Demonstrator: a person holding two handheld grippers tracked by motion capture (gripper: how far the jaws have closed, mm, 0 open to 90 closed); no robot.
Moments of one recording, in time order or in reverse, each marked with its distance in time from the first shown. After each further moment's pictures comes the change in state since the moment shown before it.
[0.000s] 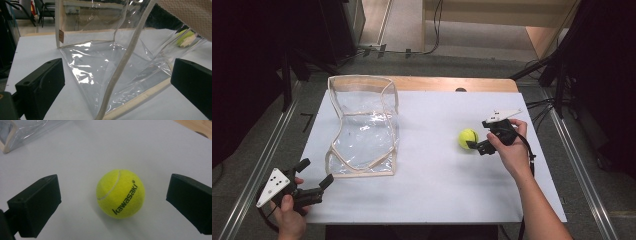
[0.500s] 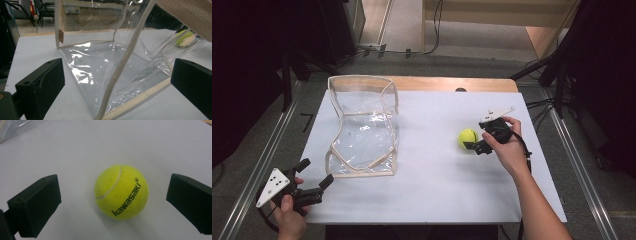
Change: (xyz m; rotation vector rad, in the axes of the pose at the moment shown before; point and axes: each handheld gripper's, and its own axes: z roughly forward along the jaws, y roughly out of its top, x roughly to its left) left arm 0.000 0.000 0.000 0.000 -0.003 0.000; right arm -0.002 0.003 0.014 0.071 0.010 -0.009
